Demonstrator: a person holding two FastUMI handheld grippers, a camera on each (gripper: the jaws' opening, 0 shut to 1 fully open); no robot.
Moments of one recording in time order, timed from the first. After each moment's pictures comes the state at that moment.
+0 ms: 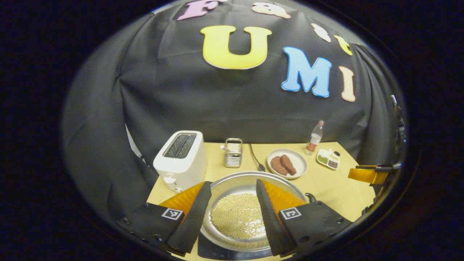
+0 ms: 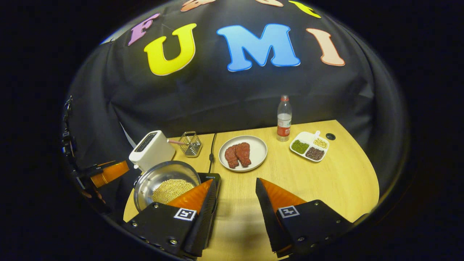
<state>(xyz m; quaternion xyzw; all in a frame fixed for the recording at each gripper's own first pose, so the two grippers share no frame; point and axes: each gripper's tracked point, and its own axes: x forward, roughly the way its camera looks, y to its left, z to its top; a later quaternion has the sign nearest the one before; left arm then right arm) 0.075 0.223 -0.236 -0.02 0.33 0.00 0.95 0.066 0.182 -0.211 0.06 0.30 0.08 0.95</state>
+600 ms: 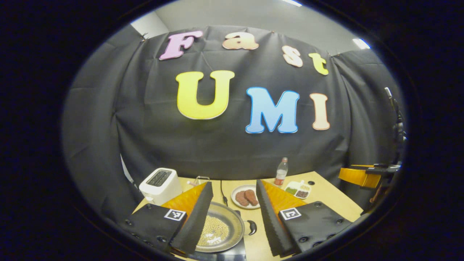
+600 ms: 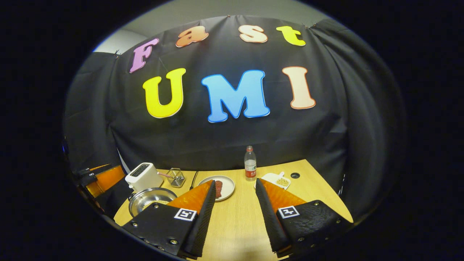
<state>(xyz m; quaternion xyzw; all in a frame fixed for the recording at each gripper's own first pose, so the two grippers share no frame) 0.060 0.078 -0.095 -0.01 0.17 -0.02 0.99 0.040 0.073 -0.080 0.03 0.15 0.04 0.99</state>
